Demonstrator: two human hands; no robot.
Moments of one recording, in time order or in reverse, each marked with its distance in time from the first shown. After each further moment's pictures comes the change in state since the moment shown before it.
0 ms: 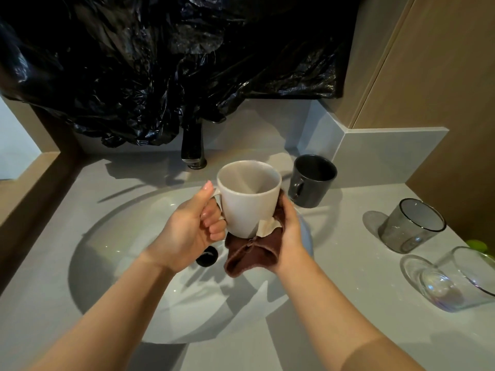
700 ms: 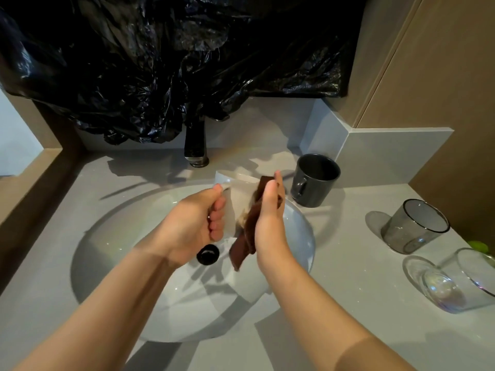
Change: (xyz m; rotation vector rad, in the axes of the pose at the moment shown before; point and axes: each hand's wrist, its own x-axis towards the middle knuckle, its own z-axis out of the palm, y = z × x) left_hand 0.000 0.013 0.006 0.169 0.097 -0.119; right_hand 0.004 0.029 0.021 -0.668 -0.025 -0.663
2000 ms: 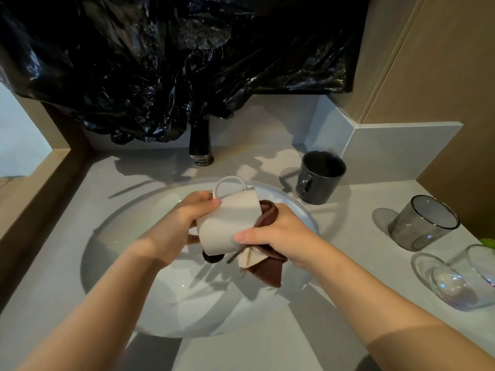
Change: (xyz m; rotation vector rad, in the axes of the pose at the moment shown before) left_hand 0.001 -0.012 -0.041 0.260 -0.039 0.046; right_hand 0.004 -0.019 -0.040 -0.145 -0.557 0.172
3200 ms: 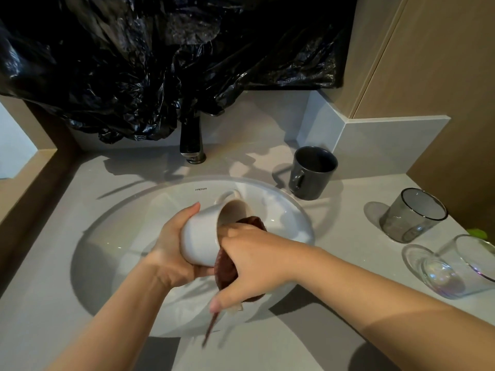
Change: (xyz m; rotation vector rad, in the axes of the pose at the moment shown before) left_hand -0.006 -0.023 0.020 -0.660 0.064 -0.481; right_hand -0.021 -0.023 0.024 -1.042 -0.410 -0.221
